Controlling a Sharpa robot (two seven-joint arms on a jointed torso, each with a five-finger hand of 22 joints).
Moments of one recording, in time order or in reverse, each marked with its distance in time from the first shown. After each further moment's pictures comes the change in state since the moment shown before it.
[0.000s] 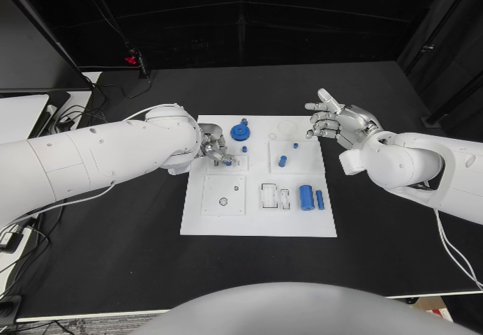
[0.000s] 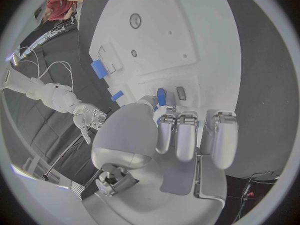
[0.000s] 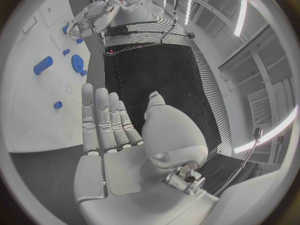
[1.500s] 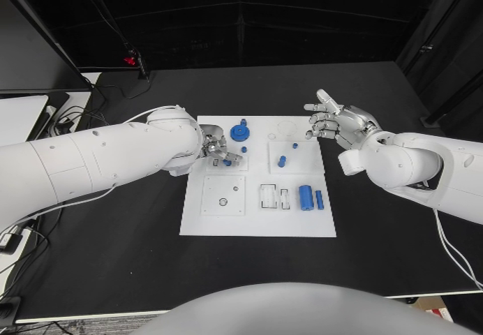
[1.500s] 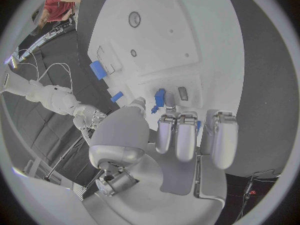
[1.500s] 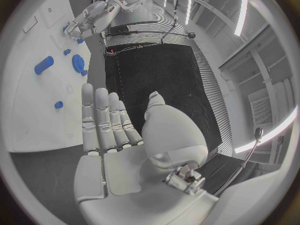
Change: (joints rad) left arm -0.005 0.007 -0.001 0.002 -0.017 -0.015 -0.004; left_hand -0.277 0.032 -0.158 0.003 -0.362 -0.029 0.007 0.044 0.070 -0.001 0.006 0.000 0.000 0.000 0.000 0.000 0.000 0.000 0.000 0.000 0.000 0.000; right arm 0.000 0.002 0.000 -0.003 0.000 0.001 -0.007; right_hand 0.000 0.000 0.000 0.000 0.000 0.000 0.000 0.000 0.000 0.000 0.000 0.004 -0.002 0.000 0.000 0.000 -0.001 0.000 0.000 0.000 0.000 -0.001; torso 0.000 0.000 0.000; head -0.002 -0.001
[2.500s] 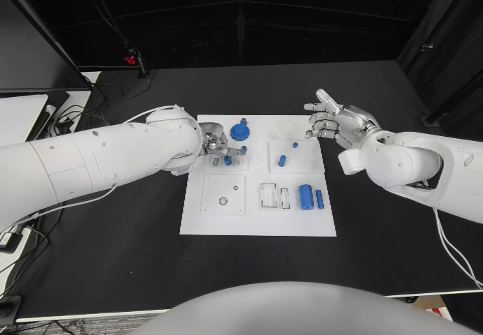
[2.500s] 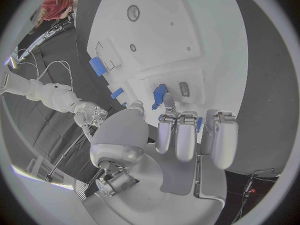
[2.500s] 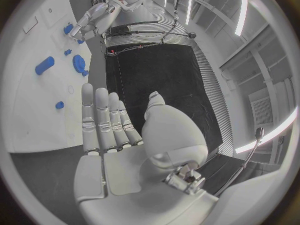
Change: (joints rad) left arm -0.003 -0.002 -0.002 0.001 -0.001 -0.051 0.015; left_hand -0.049 0.039 -0.086 -0.001 -0.064 0.004 -0.004 0.089 0.105 0.001 0.001 0.000 0.000 0.000 0.000 0.000 0.000 0.000 0.000 0.000 0.000 0.000; right arm 0.000 0.001 0.000 -0.001 0.000 0.001 -0.006; right_hand 0.000 0.000 0.000 0.000 0.000 0.000 0.000 0.000 0.000 0.000 0.000 0.000 -0.001 0.000 0.000 0.000 0.000 0.000 0.000 0.000 0.000 -0.001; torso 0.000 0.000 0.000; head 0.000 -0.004
